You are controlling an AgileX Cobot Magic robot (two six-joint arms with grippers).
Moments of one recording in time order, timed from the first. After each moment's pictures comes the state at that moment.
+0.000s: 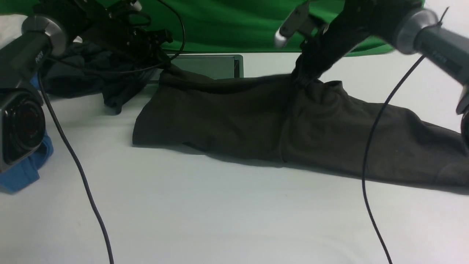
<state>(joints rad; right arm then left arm) 0.27 2.36 -2.16 0.23 0.92 -0.82 0.05 2.45 -2.23 -0.58 0.93 0.20</state>
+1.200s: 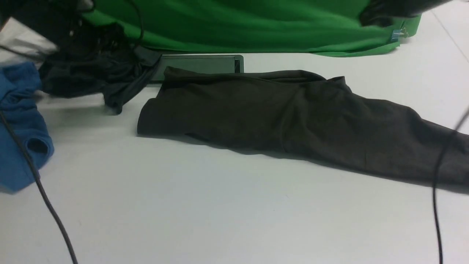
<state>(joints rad) 0.03 1.94 -1.79 0.37 0.80 -0.54 0.19 2.31 -2.09 -0.50 1.20 0.15</state>
